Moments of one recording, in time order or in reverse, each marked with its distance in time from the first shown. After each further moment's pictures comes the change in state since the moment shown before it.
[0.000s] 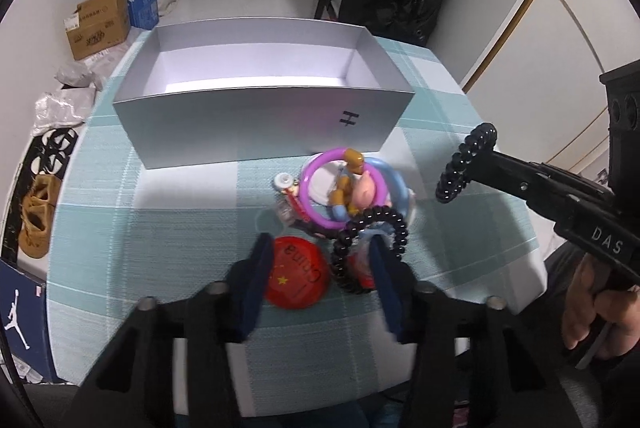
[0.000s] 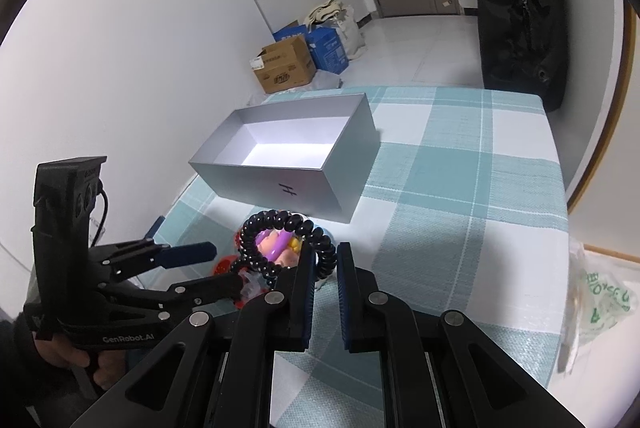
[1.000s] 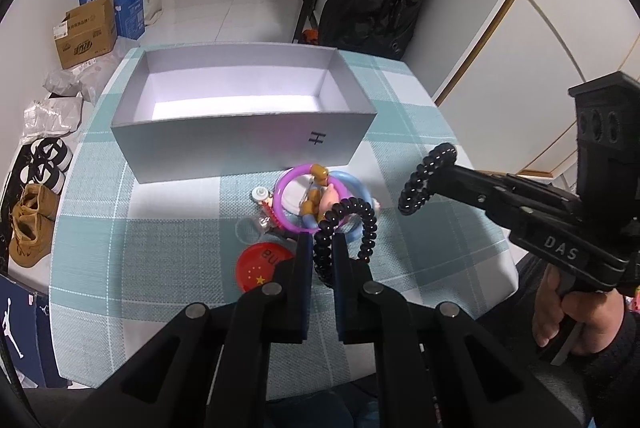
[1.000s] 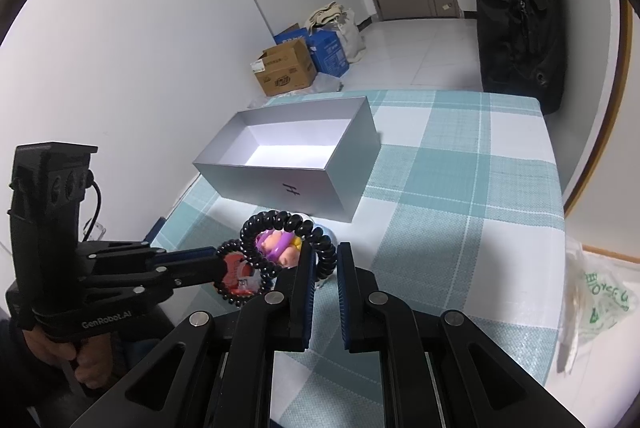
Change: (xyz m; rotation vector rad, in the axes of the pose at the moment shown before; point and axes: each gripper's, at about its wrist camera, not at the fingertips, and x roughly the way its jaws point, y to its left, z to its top) left arm -0.018 -0.010 0.008 0.019 -0.042 -0.066; right arm -0.005 0.000 -0.002 -0.002 -0.008 -0.004
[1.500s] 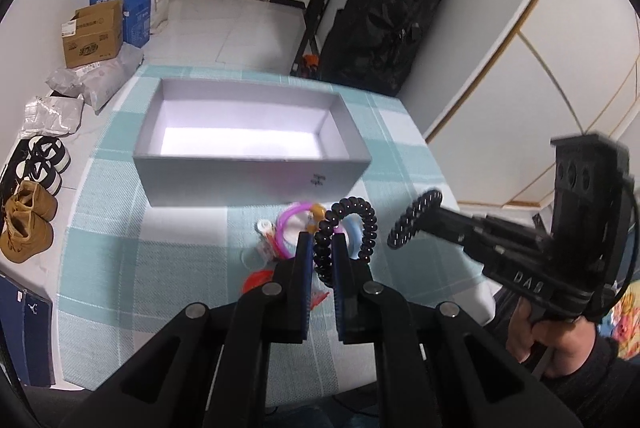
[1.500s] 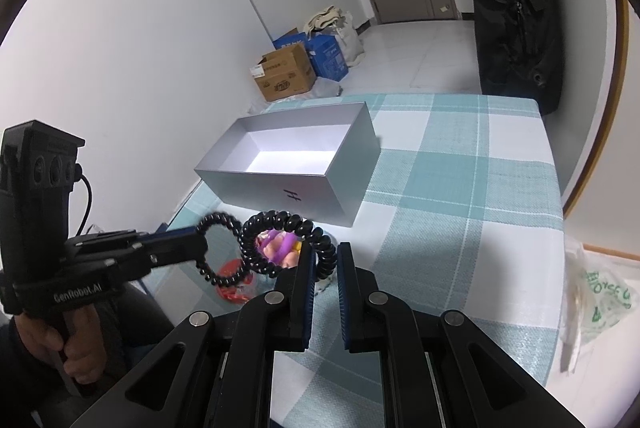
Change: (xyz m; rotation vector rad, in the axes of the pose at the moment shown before) left arm -0.019 0.009 0.013 -0.072 -0.098 -0.044; right arm -0.003 0.000 0.002 0.015 -0.015 0.015
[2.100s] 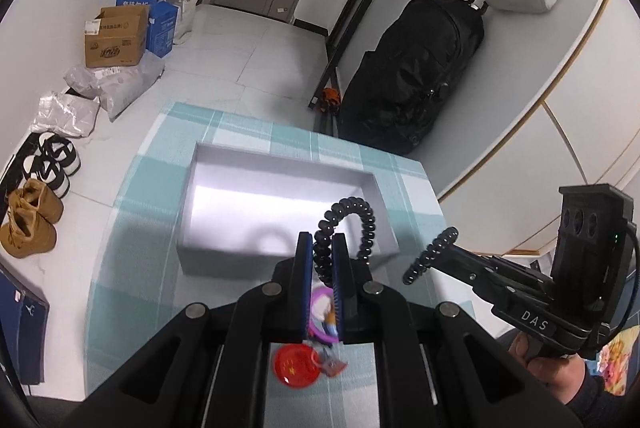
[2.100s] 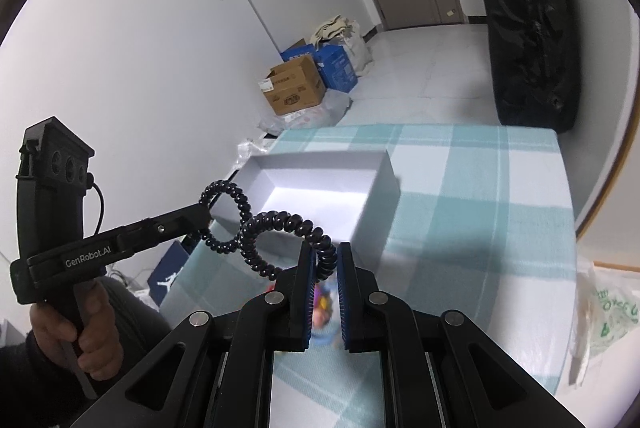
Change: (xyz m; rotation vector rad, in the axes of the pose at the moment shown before) left arm 0.001 0.026 0.044 -0.102 -0.089 0.010; right arm 0.012 0.011 0.052 0.012 -0.018 0.044
